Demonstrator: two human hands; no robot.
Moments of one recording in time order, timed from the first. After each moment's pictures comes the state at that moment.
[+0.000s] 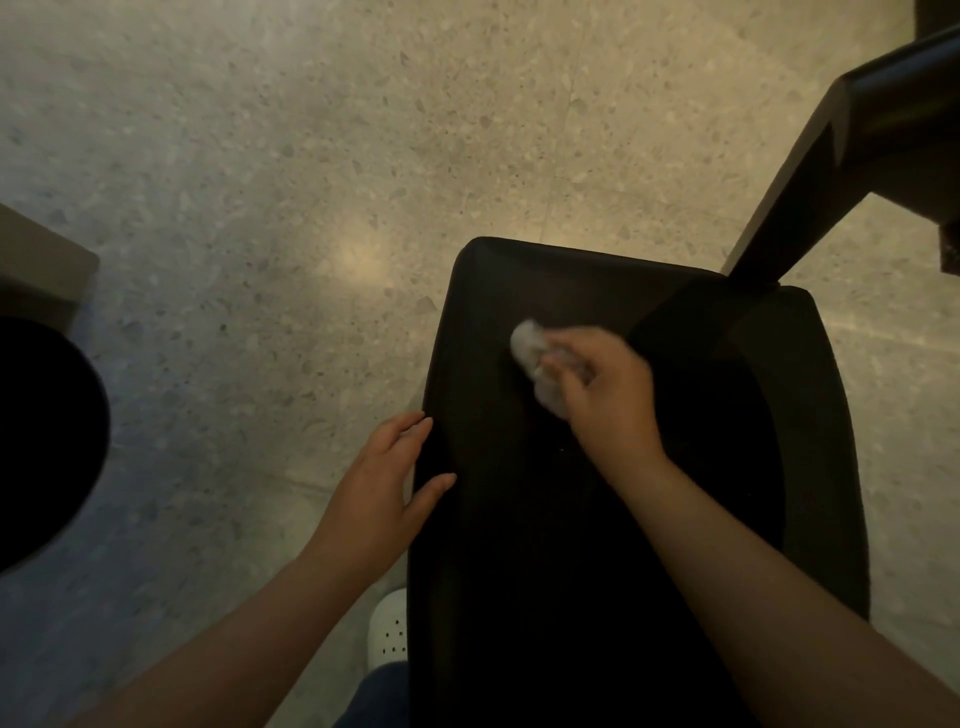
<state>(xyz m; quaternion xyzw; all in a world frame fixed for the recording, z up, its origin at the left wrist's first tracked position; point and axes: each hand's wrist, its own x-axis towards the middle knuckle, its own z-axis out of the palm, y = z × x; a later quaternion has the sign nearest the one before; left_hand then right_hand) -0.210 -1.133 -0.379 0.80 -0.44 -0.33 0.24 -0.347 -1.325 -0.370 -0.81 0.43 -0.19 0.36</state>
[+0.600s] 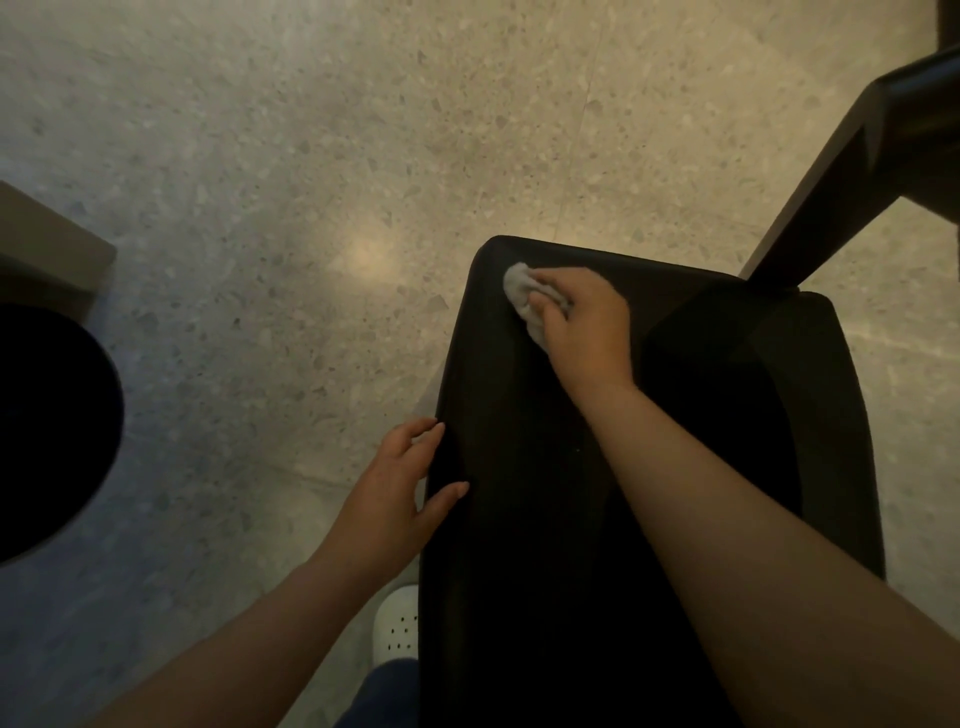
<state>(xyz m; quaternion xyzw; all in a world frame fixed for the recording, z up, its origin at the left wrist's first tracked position) -0.212 -1.123 -0.381 0.78 -0.41 -0.37 0.29 -0.289 -1.348 -0.370 -0.80 0.46 -0.17 0.36</state>
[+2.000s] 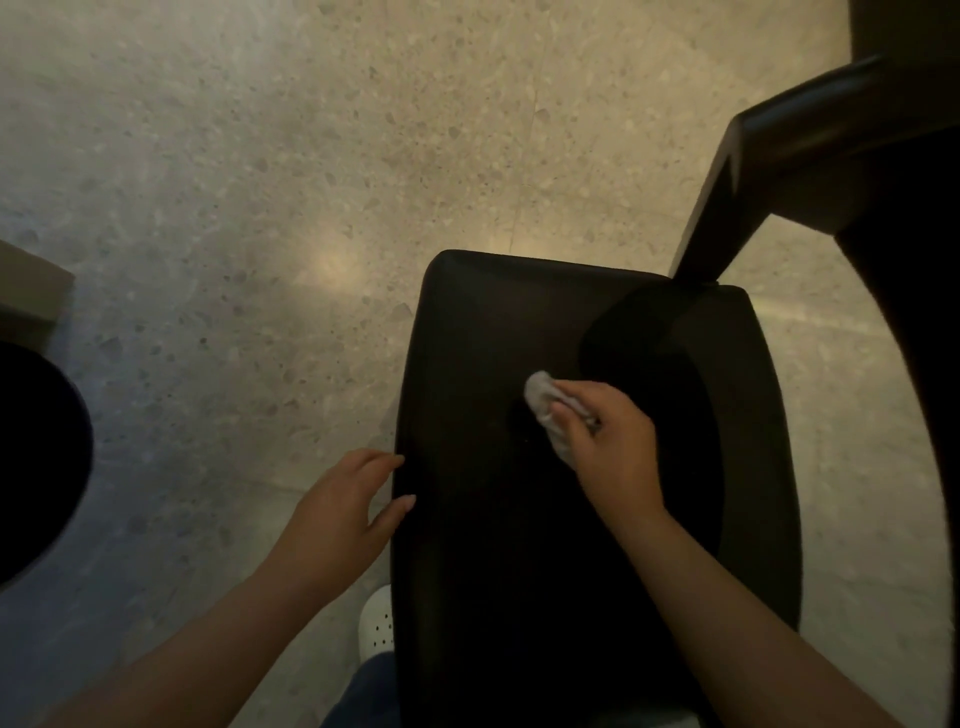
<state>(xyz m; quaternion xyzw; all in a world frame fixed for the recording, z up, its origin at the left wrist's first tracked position) -0.208 -1.116 -0.343 0.79 -0.48 -0.35 0.16 -0.400 -1.296 -0.335 -0.76 0.53 -0.13 0.37</state>
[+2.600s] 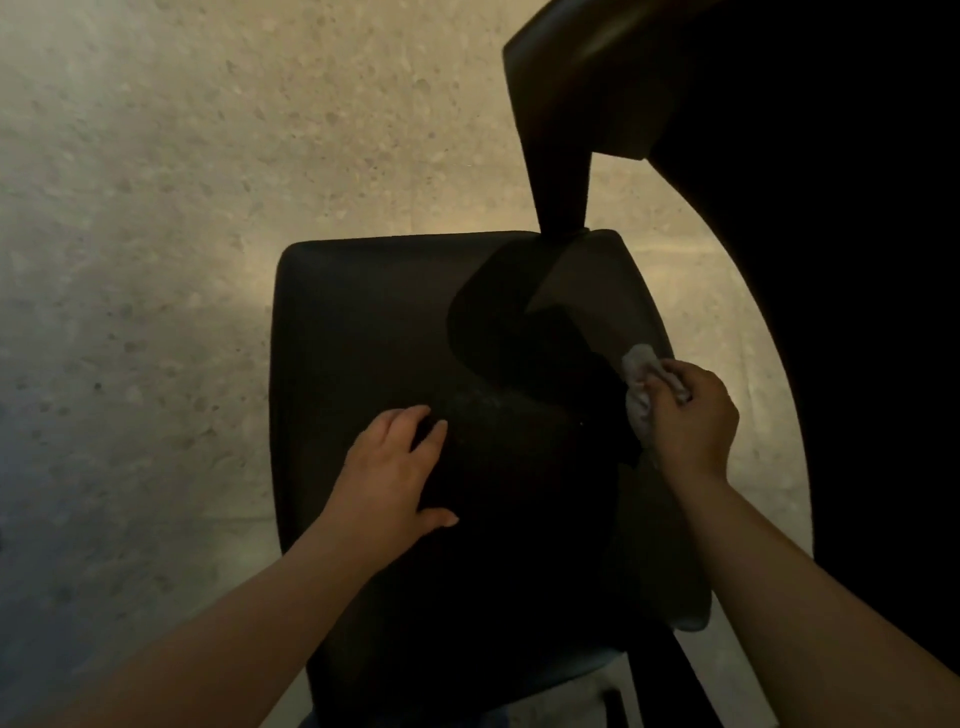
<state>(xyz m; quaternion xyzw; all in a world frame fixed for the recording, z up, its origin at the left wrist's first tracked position) -0.307 -1.214 -0.350 0.68 -0.66 -0.32 -0.03 -0.563 -1.355 -0.348 -0.57 0.75 -0.22 0.25</state>
